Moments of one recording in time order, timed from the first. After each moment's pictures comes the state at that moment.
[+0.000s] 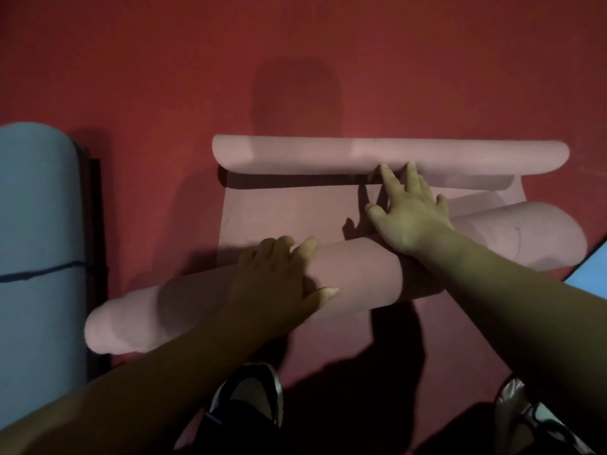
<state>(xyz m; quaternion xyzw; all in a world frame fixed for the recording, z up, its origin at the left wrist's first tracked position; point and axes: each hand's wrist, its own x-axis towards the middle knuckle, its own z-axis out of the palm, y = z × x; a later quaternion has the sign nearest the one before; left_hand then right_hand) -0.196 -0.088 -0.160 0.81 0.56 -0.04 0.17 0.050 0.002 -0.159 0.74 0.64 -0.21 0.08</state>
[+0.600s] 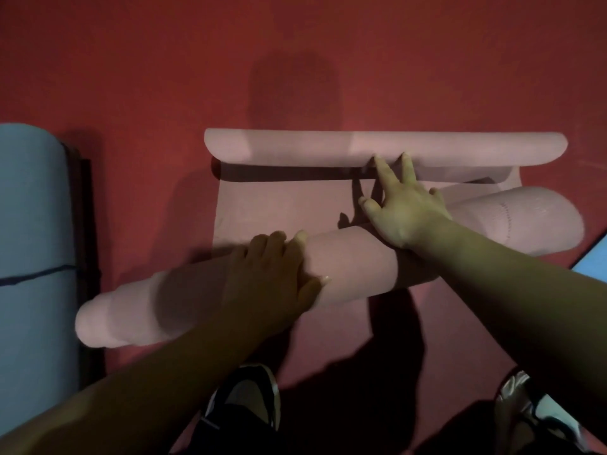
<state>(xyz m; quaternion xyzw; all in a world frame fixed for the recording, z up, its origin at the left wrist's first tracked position) -0.196 -0.086 -0.167 0.82 0.56 -0.02 0.11 0.052 0.009 -0.157 0.72 0.65 -0.22 0.08</state>
